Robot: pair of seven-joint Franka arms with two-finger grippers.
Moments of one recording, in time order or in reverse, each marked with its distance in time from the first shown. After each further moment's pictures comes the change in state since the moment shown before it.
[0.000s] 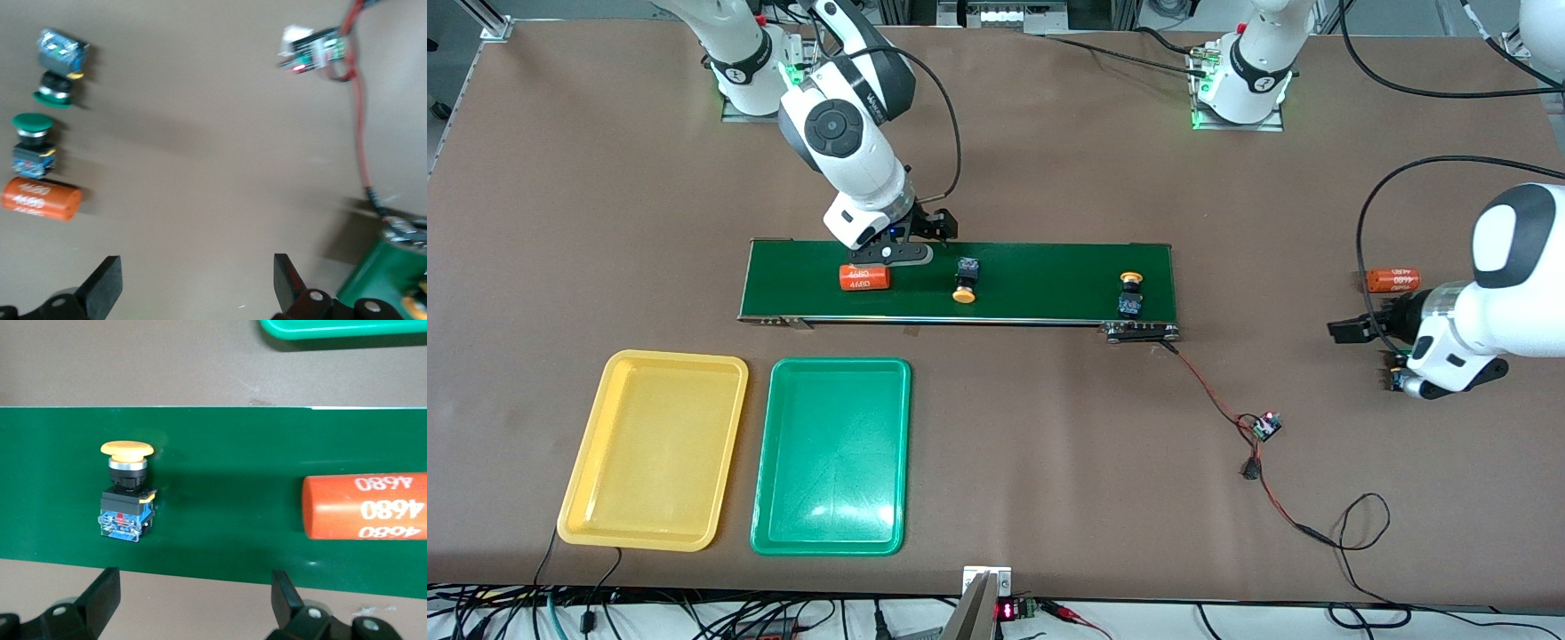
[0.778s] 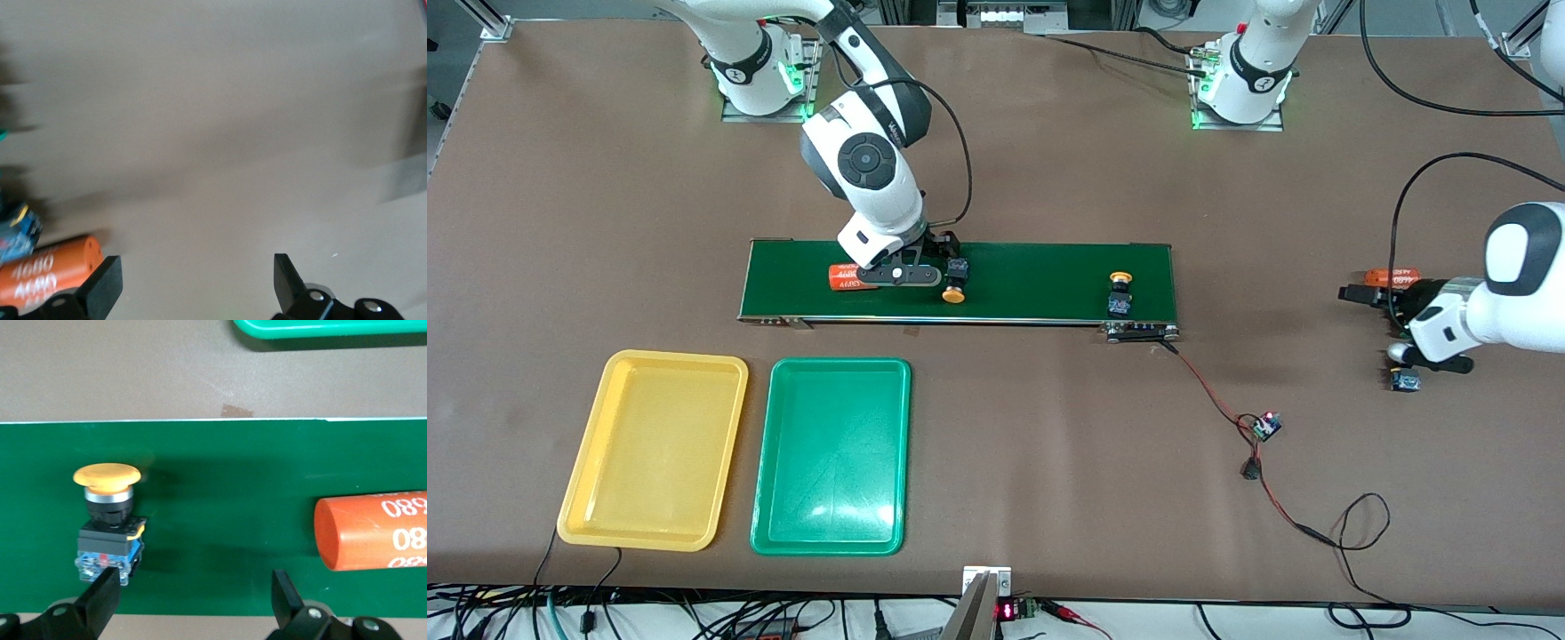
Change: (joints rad) left arm 0.148 0.052 -0.002 -0.191 0.004 0.110 0.624; right arm 0.134 0.097 -0.142 0.115 -0.071 -0.097 0.073
